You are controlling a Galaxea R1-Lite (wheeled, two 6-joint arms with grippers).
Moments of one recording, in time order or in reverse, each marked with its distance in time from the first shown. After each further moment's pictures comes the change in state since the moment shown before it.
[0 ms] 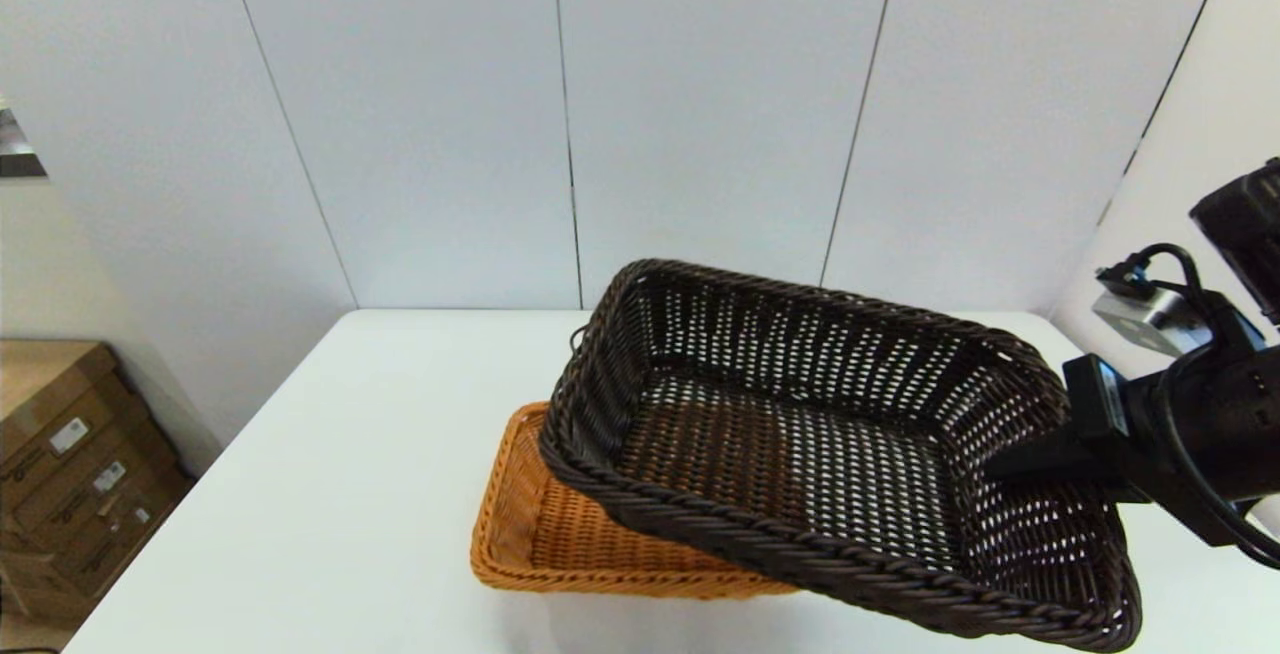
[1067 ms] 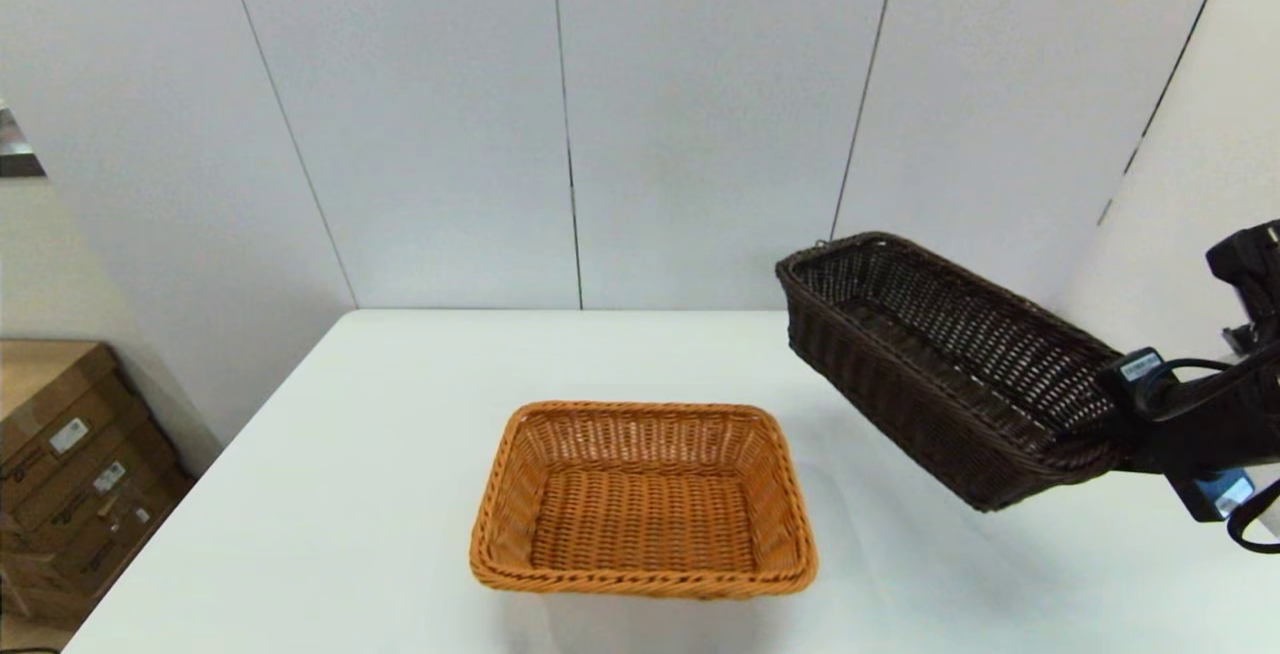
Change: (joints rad) left arm 0.000 0.000 0.000 0.000 0.000 0.000; right arm -0.379 0.157 0.147 -0.292 -0.102 0.375
